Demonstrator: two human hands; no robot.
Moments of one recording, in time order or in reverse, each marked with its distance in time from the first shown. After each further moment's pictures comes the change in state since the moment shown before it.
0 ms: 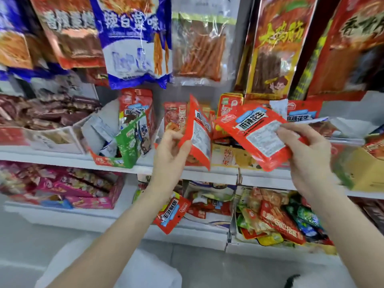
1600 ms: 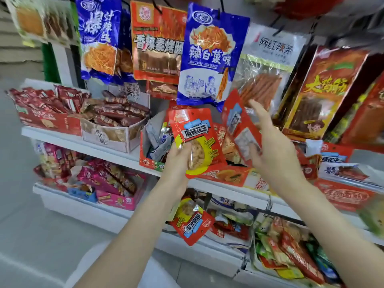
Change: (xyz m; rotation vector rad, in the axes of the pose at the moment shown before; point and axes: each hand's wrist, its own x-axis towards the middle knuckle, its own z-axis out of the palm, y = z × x) left_hand 0.014 0.010 -0.094 -0.436 0.139 -0.361; right_hand -0.058 -0.048 0.140 -0.934 -0.390 -0.823
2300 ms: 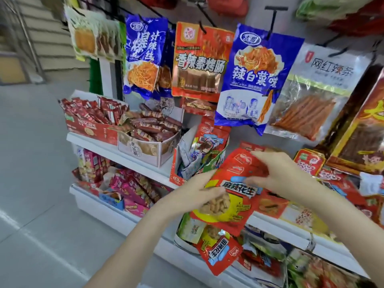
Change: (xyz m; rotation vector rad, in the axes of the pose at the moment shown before) left_hand 0.004 0.033 -0.058 0.702 -0.487 0.094; right_hand 0.058 -0.017 0.038 0.036 -0.597 -0.138
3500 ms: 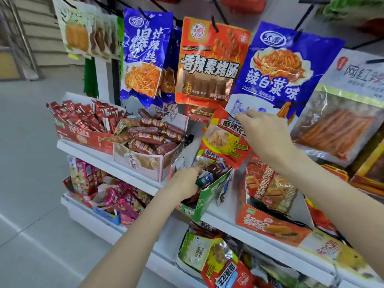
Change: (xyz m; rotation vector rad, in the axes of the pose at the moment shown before) left_hand 0.089 -0.059 -0.077 0.888 0.110 -0.326; right_hand 0.142 0.008 0.005 -0.664 0.431 -0.036
